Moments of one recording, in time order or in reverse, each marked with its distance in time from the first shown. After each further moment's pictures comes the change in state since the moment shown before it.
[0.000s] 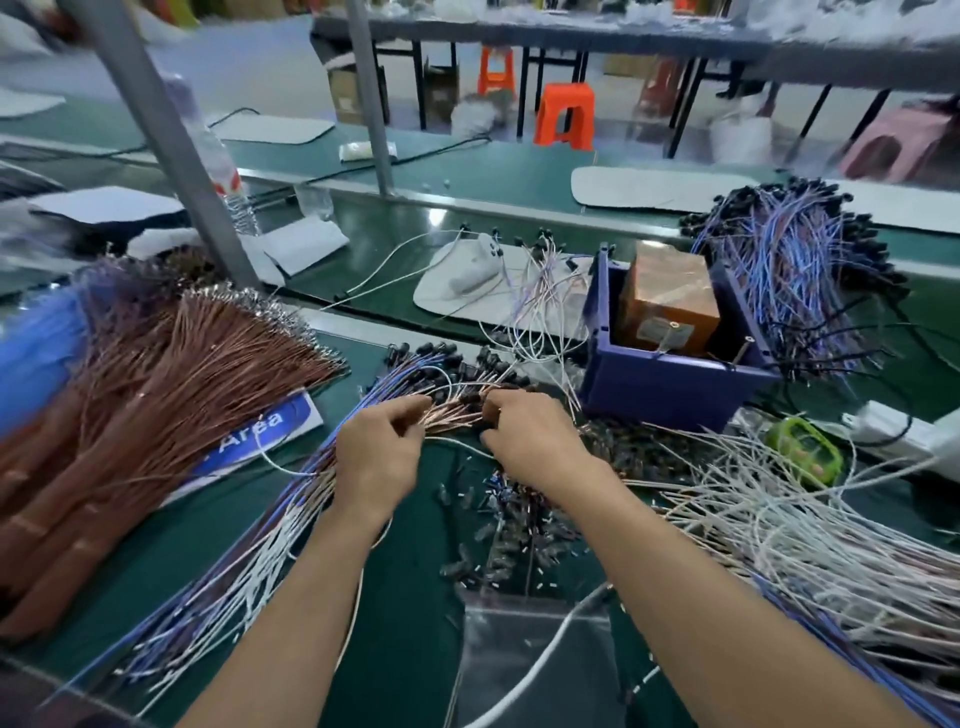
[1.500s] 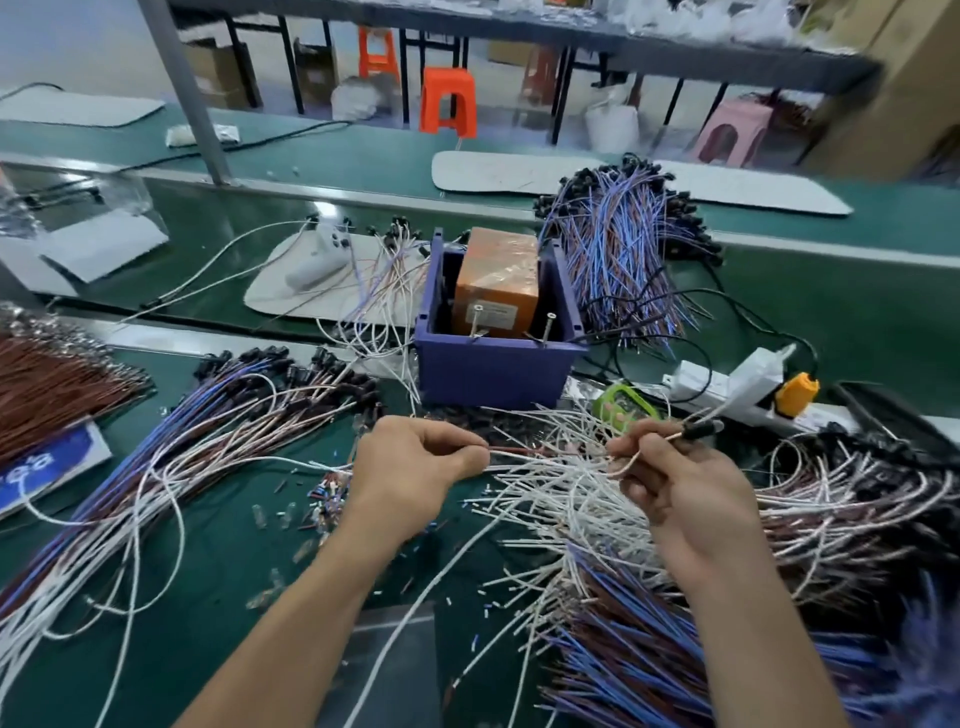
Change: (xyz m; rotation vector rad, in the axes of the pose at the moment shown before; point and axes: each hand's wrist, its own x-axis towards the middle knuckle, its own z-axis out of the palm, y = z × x) left_hand -0.078 0.143 0.090 -0.247 -0.481 0.022; right_hand -0.160 0.183 -0.083 1.567 0.561 0.479
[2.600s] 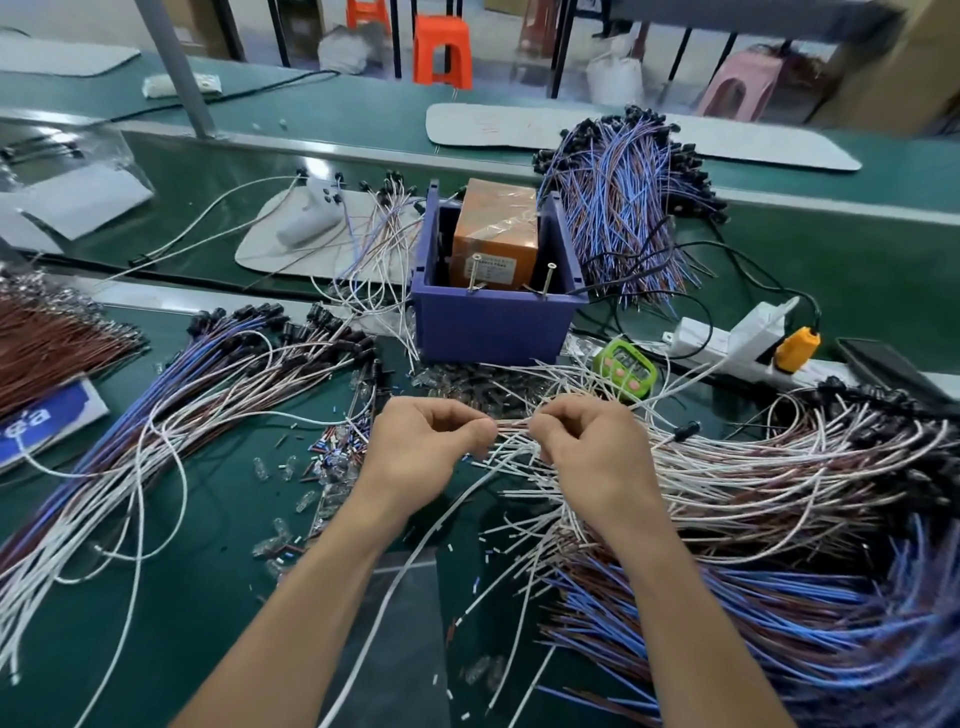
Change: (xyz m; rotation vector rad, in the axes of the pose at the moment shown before) left_hand -0.009 -0.025 0.015 -0.195 -0.104 -0.004; right_hand -0.008 0.043 0.032 -0.934 -0.100 -0.389
